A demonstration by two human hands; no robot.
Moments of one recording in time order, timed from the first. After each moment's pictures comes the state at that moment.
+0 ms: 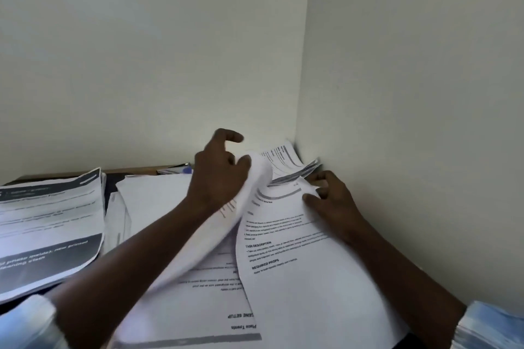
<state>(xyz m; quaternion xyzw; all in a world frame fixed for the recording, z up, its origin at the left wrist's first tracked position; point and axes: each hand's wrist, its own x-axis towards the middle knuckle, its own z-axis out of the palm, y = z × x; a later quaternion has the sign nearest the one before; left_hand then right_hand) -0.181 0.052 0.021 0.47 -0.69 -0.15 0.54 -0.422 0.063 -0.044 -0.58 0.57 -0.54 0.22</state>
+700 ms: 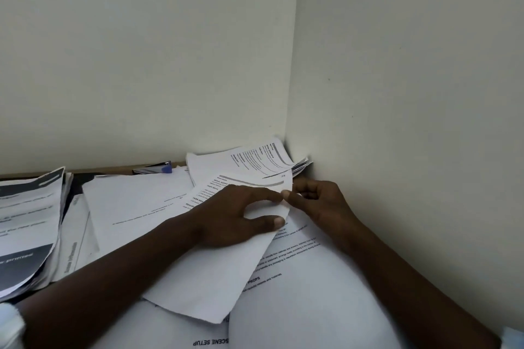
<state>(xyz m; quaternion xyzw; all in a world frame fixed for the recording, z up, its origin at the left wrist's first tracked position) -0.206 0.022 -0.032 0.31 -0.90 -0.15 0.26 -0.434 0.048 -0.051 -0.61 0.50 -0.54 0.29</state>
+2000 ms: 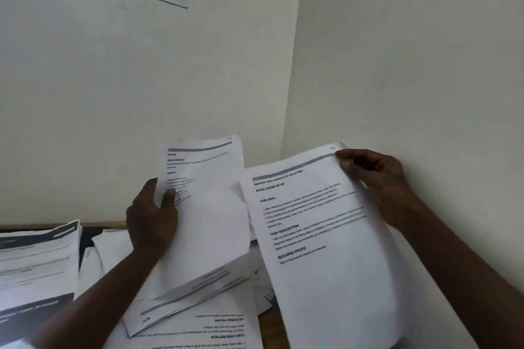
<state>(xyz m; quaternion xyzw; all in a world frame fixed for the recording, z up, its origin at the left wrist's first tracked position) -0.119 -0.014 0.008 0.50 -0.52 0.00 0.69 -0.481 0.117 0.124 -0.61 0.35 -0.68 0.20</state>
